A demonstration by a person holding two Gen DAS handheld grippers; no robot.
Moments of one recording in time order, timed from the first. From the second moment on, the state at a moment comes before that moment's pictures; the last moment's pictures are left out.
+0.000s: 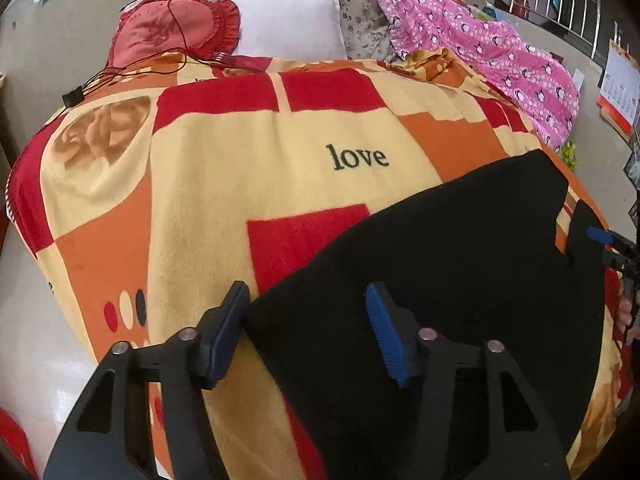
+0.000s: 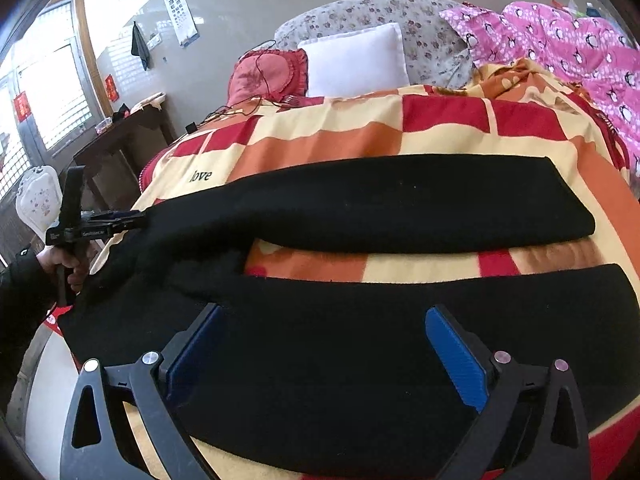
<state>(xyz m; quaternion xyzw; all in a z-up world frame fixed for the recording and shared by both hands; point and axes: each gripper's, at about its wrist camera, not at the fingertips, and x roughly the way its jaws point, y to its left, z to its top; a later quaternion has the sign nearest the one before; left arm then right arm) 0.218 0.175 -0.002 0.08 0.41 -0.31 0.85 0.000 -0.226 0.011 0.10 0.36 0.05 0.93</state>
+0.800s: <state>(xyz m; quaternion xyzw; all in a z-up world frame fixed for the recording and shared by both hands) 0.176 0.171 0.054 0.12 0.36 -0.25 0.89 -0.004 -0.309 0.077 0.14 0.30 0.02 0.94</state>
